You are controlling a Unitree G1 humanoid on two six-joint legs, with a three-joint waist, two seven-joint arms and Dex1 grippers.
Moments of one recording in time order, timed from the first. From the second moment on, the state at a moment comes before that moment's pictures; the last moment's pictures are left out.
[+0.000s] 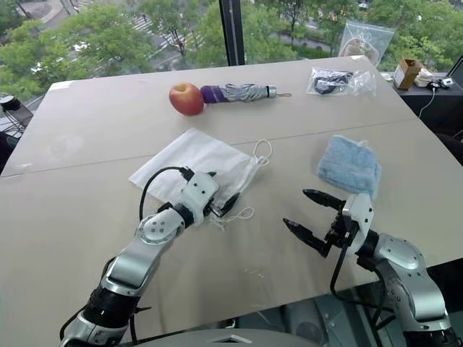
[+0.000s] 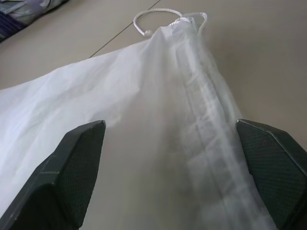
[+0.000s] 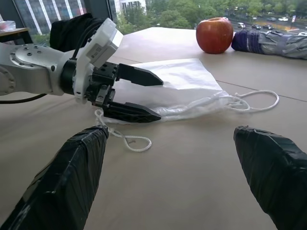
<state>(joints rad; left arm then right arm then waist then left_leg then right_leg) -0.11 0.42 -0.24 -0.31 0.03 0.42 -0.35 0.17 -0.50 -0.05 -0.37 0.54 0.11 0.90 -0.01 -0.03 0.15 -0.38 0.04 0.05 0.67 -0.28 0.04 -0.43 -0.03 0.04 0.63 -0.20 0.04</state>
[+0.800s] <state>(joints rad) -0.03 0.36 0.03 -0.32 -0.32 0.34 -0.58 0.13 -0.50 -0.09 -0.37 0.52 0.09 0.86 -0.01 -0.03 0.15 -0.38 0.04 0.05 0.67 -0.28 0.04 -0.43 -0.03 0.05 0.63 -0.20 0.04</state>
